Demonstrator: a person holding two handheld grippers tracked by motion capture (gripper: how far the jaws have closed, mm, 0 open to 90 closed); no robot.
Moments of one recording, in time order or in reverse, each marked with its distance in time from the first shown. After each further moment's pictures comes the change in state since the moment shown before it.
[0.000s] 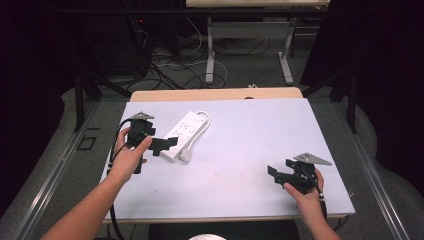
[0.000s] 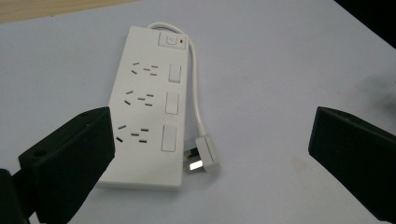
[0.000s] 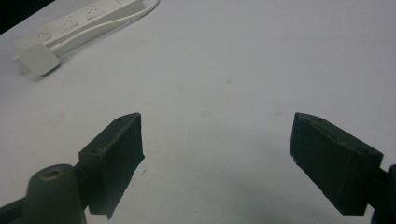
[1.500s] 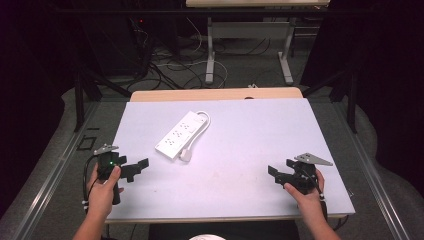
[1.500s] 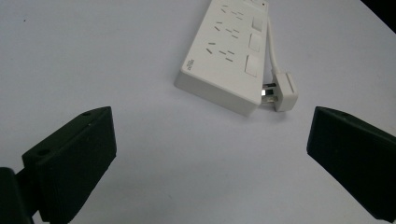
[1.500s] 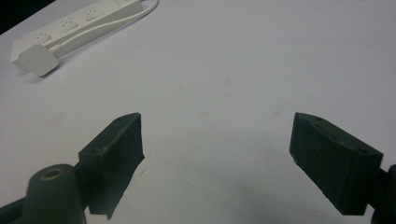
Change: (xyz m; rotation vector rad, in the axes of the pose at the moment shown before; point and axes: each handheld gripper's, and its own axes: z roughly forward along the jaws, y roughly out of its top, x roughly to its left) left arm 0.053 -0.106 -0.033 -0.082 0.105 -0.235; right arm 0.000 0.000 -0.002 -0.003 -0.006 0.003
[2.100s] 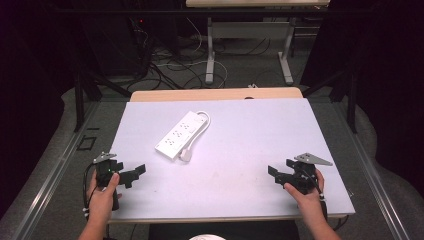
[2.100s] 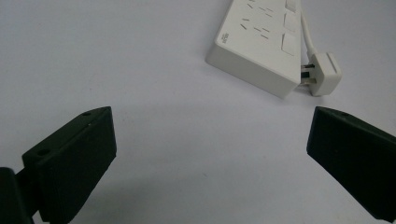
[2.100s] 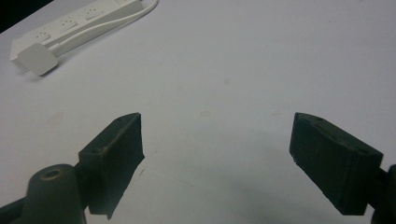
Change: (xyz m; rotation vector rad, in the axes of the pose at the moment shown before) left arm 0.018 -0.024 0.009 -0.025 0.053 -0.004; right arm 0.000 0.000 0.001 -0.004 -0.005 0.000
